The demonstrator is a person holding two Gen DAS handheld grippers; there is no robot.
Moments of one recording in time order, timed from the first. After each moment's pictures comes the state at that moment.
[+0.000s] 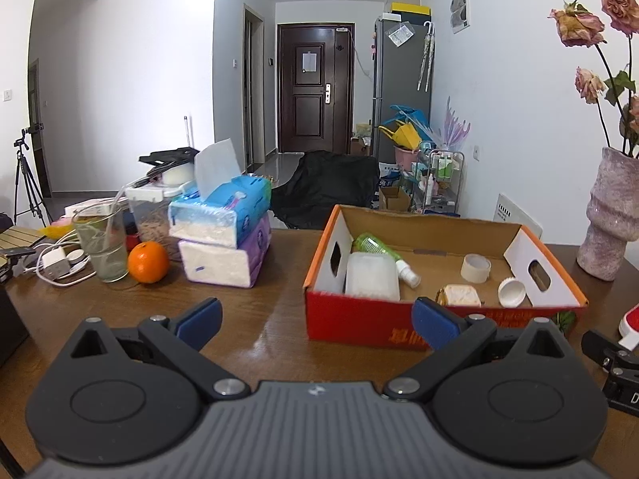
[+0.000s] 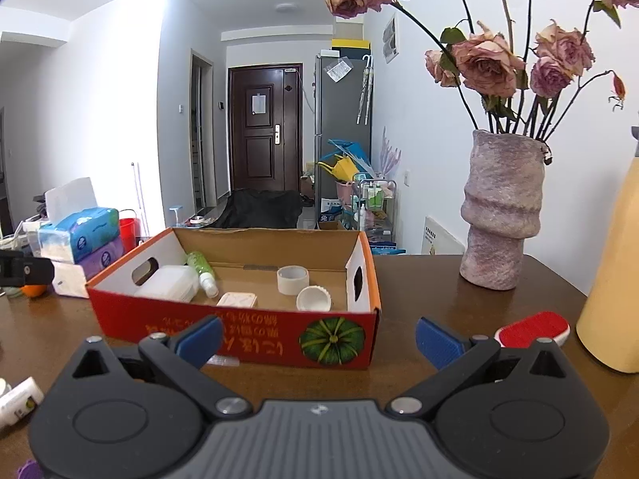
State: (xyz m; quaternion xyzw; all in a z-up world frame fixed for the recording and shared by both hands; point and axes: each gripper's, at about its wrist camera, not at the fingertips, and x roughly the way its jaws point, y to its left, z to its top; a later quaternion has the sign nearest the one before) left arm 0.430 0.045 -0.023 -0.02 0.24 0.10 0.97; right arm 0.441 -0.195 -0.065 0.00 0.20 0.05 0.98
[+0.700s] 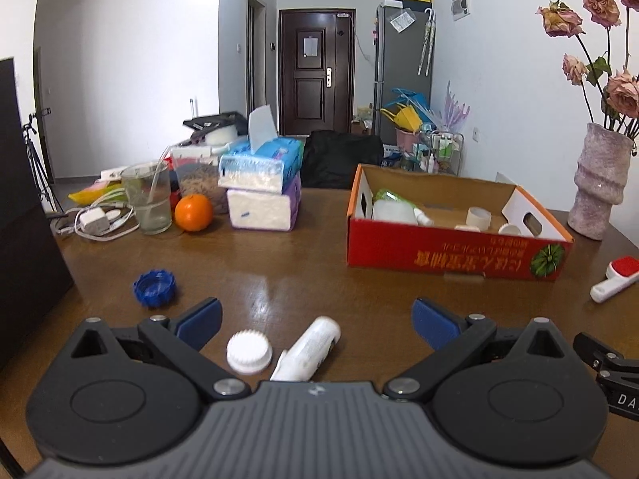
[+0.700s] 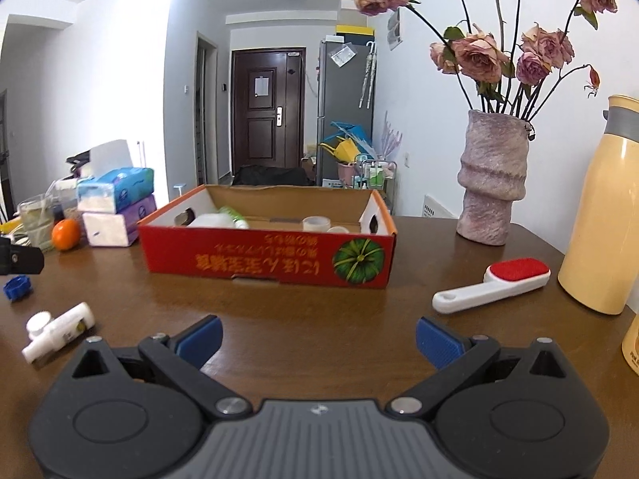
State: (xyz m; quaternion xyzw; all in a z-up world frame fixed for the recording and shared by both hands) left arm 0.336 0.079 -0.040 -0.03 0.26 0.10 0.96; right arm 0.348 -0.163 -0.085 -0.02 0.22 0.05 0.97
